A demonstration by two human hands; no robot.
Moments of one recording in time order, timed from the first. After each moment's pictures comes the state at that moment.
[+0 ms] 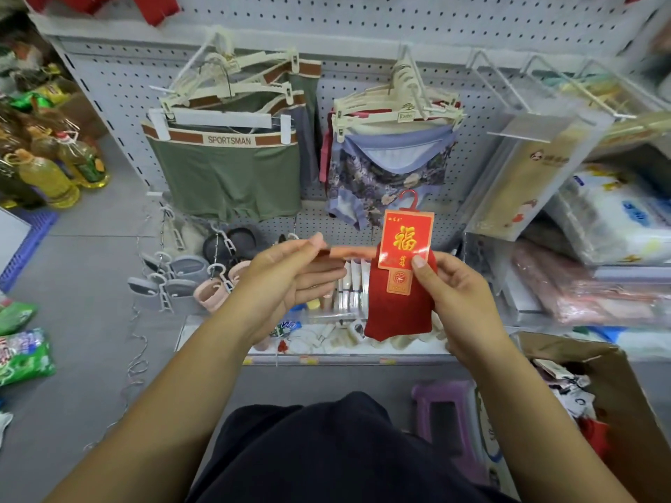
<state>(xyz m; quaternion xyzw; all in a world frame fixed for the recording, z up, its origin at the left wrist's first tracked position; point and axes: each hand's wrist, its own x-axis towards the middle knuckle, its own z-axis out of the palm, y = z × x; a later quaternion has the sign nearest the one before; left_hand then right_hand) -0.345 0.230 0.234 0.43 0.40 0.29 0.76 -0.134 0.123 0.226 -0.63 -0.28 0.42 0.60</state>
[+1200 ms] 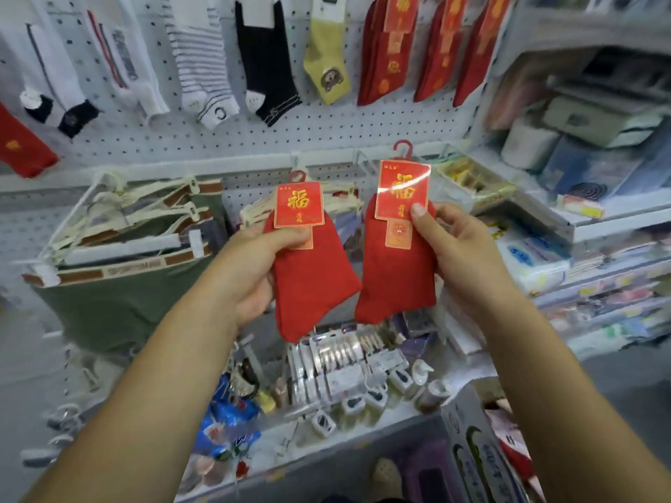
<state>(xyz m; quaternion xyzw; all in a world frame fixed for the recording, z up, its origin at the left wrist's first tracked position) -0.207 0.316 0.360 0.48 0.35 0.29 0.75 -0.015 0.180 0.355 -0.62 -0.32 0.26 0.67</state>
